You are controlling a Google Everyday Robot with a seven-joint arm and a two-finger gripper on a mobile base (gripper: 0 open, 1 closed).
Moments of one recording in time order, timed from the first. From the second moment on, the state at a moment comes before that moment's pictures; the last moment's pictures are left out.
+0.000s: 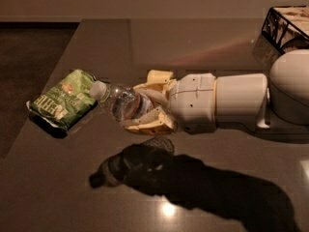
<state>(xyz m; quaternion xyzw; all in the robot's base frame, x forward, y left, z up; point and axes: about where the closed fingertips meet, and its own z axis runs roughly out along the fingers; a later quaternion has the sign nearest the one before) 0.414 0.025 0.948 -0.59 0.56 0.25 0.53</state>
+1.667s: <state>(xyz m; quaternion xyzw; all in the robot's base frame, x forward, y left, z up) 0.417 -0.006 0.948 -0.34 0.55 0.42 0.64</state>
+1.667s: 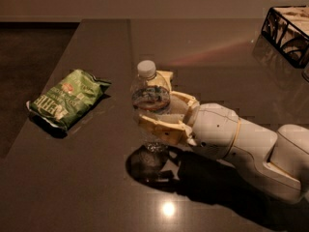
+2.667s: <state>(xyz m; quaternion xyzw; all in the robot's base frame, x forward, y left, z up) 0.415 -0.008 0.923 -0.33 0.56 0.41 0.64</state>
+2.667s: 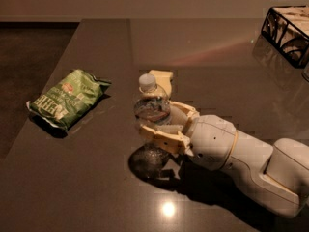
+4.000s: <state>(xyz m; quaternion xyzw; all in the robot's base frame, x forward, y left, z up) 0.419 -0.011 0.917 -0.34 0.56 0.38 0.66</state>
